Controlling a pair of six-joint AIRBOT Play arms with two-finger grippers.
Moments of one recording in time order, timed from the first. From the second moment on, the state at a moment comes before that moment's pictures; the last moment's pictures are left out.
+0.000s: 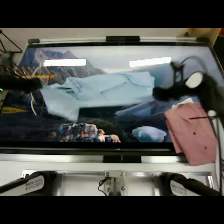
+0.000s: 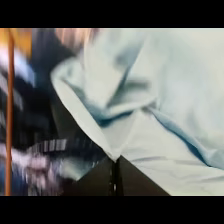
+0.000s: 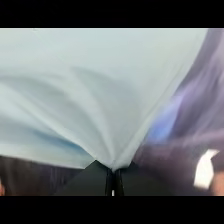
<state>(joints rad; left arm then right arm) 0.19 -1.24 1.39 1.16 -1.04 -1.36 0.03 -1.26 1.31 -1.27 1.11 1.49</state>
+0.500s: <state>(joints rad) 0.19 -0.75 1.91 1.08 -0.81 -1.42 0.03 -0.74 1.80 -1.50 0.86 1.48</state>
